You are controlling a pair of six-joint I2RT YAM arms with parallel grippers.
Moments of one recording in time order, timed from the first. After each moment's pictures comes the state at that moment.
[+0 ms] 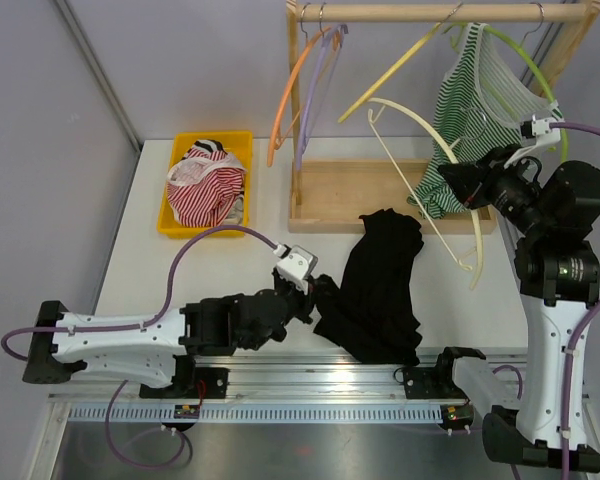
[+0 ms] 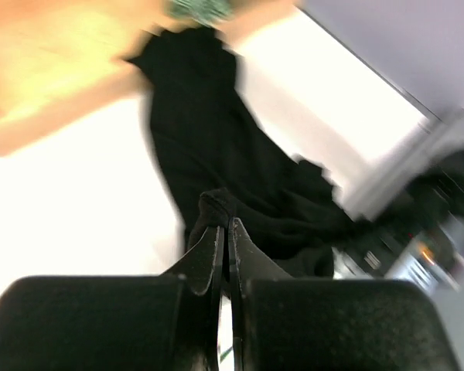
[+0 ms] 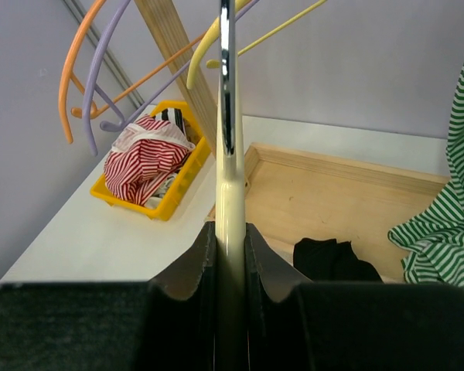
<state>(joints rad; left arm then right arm) -1.48 1.03 0.86 -0.15 -0.66 -0.41 -0.09 0.94 1.45 -0.53 -0.60 0.26</state>
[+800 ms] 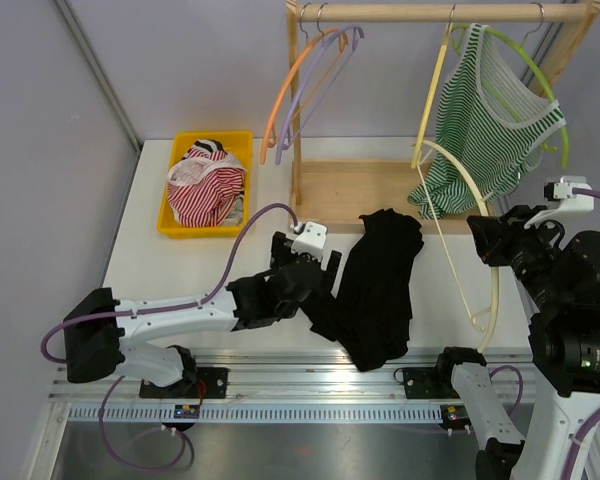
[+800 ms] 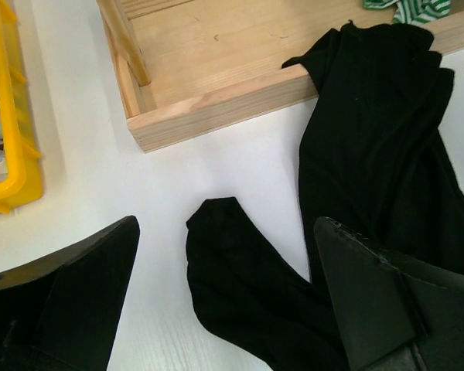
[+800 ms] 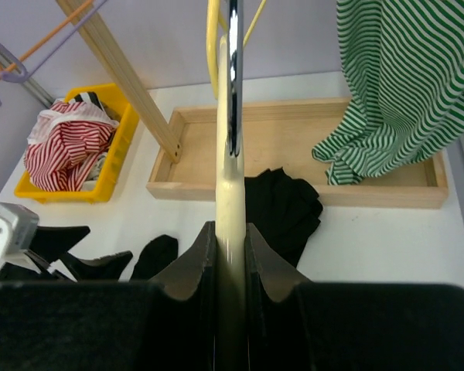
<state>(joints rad) -1.20 1.34 0.88 -0.02 -0.80 -0.33 -0.08 0.71 1.49 -0.94 -0.30 0.19</state>
